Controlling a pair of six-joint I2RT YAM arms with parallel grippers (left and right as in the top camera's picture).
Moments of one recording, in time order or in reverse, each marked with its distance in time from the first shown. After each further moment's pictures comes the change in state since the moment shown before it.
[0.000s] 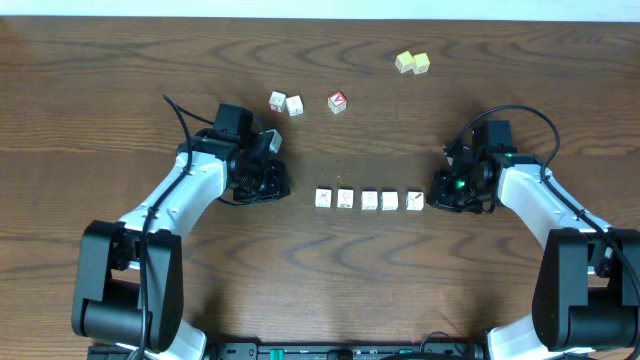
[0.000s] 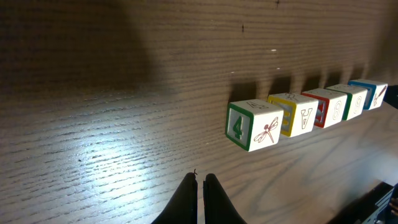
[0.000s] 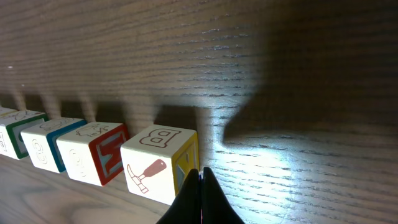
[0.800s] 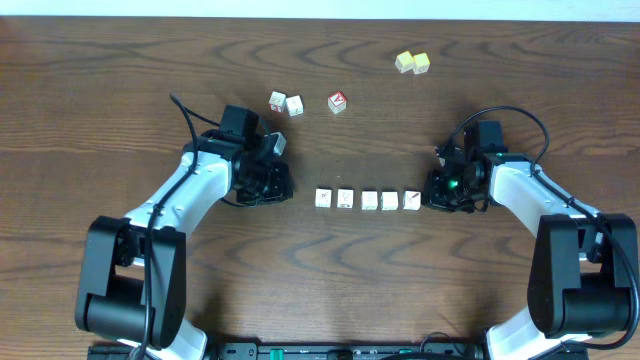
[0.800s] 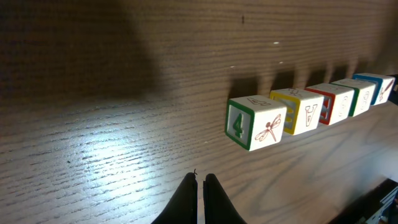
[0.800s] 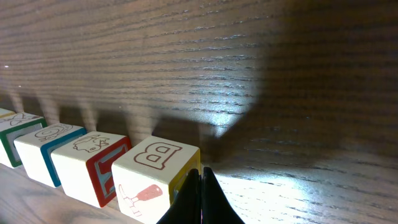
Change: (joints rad) left arm -0.021 0.017 0.000 0.000 -0.005 0.000; right arm 0.021 0.060 0.000 0.052 -0.034 0.000
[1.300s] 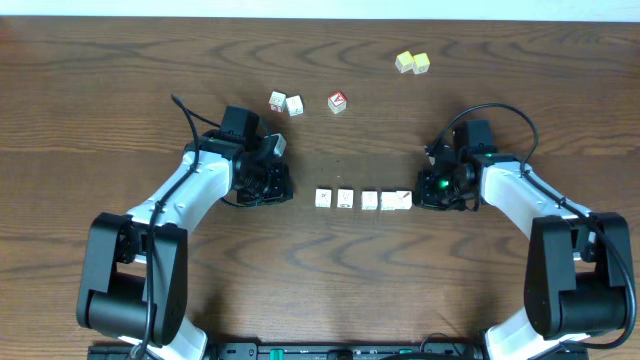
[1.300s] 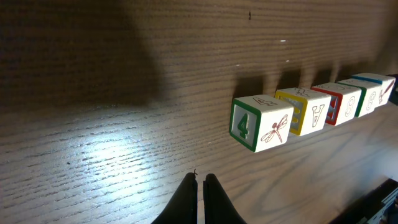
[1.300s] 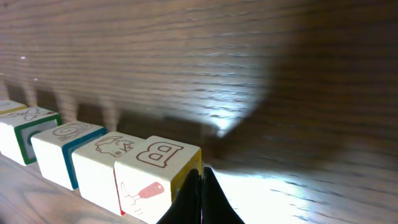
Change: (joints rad) left arm 0.000 0.012 0.000 0.000 0.000 0.000; right arm 0.057 0.000 0.000 0.030 -0.003 0.001
